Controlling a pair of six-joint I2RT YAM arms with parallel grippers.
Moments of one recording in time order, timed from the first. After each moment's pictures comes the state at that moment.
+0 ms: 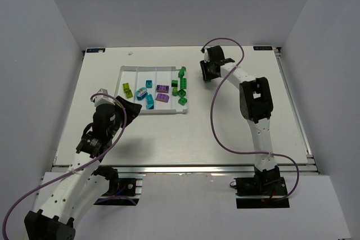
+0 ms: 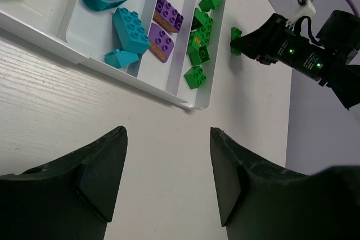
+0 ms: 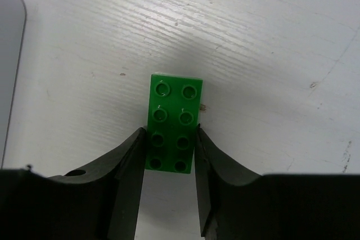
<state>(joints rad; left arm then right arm) -0.32 0.68 0.58 -0.31 -0.10 -0.92 0.37 2.38 1.93 -0.43 -0.02 -0.01</state>
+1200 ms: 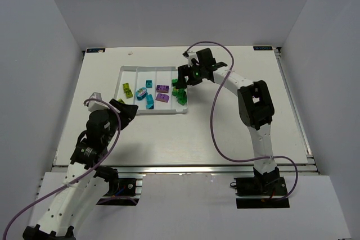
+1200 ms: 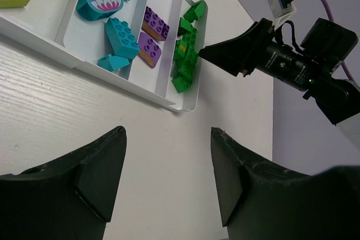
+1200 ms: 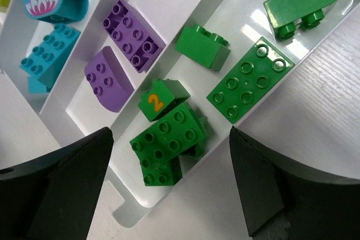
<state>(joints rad) -0.32 0.54 0.58 -0.37 -0.12 -0.93 0.48 2.23 1.78 -0.33 -0.53 0.10</state>
